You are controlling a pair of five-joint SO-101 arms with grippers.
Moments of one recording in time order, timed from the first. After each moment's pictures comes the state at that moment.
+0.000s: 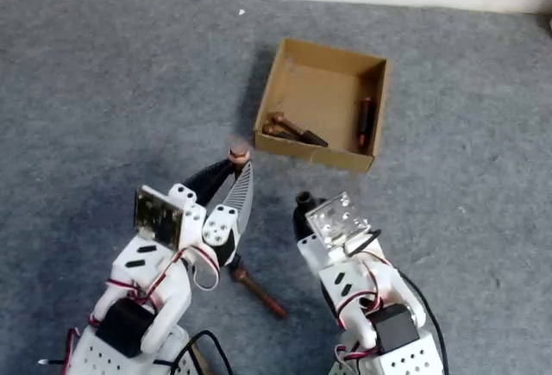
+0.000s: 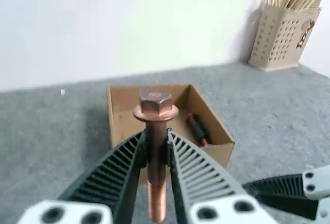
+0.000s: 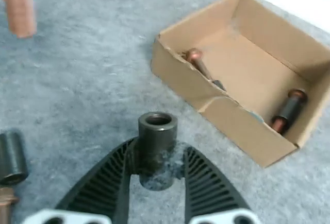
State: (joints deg) left arm 23.9 -101.1 82.5 34.1 10.9; right arm -28.0 -104.2 91.6 47.0 17.4
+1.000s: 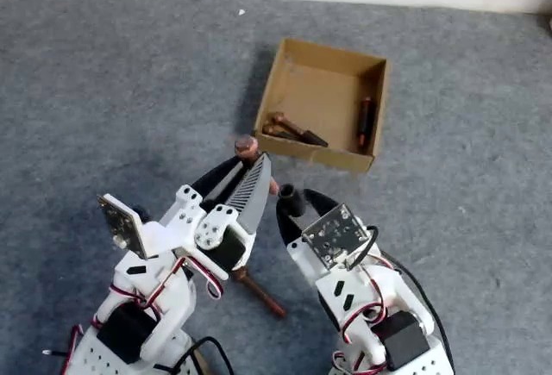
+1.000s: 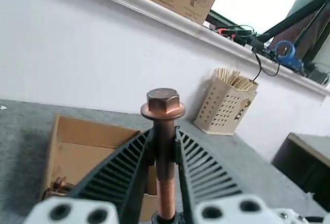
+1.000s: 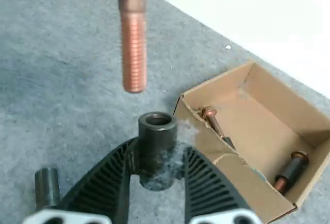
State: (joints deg) left arm 29.8 -103.5 82.9 21.9 29.7; right arm -34.5 -104.3 82.2 47.0 17.7
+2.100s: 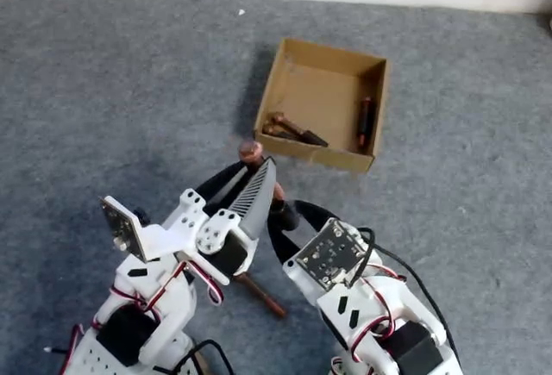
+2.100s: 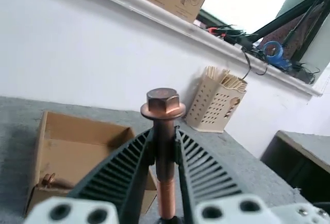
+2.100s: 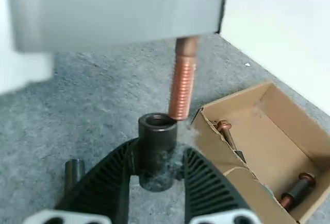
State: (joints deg) left arm 32.8 -104.2 83.6 23.2 31.1; right arm -40.4 -104.5 74.0 55.4 20.3
